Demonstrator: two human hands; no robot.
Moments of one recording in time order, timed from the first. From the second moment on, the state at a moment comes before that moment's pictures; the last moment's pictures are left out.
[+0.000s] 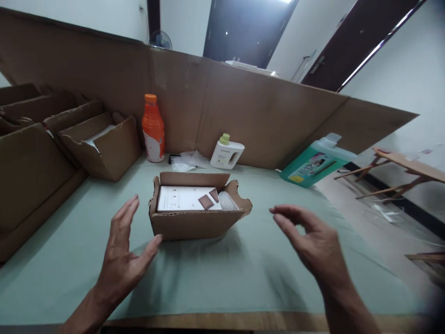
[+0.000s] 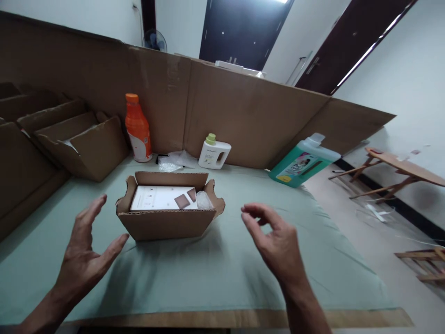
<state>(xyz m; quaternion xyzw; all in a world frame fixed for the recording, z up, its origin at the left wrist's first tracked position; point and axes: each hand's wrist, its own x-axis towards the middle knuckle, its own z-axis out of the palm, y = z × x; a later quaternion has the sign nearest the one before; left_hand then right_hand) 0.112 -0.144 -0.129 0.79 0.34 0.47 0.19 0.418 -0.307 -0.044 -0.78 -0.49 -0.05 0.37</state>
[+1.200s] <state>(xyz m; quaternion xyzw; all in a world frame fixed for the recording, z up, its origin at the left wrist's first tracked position) 0.096 -0.161 -0.178 0.54 0.54 0.50 0.41 0.355 -0.202 -0.156 -0.64 -0.56 0.25 0.46</state>
